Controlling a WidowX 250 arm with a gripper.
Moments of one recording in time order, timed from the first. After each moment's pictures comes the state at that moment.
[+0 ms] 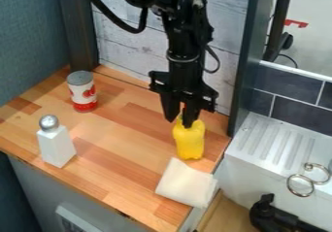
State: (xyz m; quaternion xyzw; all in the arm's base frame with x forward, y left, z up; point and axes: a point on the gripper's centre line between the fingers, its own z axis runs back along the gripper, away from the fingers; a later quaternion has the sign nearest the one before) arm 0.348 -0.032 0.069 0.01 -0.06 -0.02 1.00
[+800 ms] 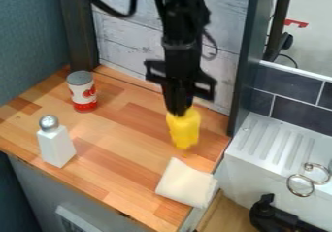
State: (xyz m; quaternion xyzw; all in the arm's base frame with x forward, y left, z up) arm 0.338 -0.028 0.101 0.01 -0.09 -0.01 1.00
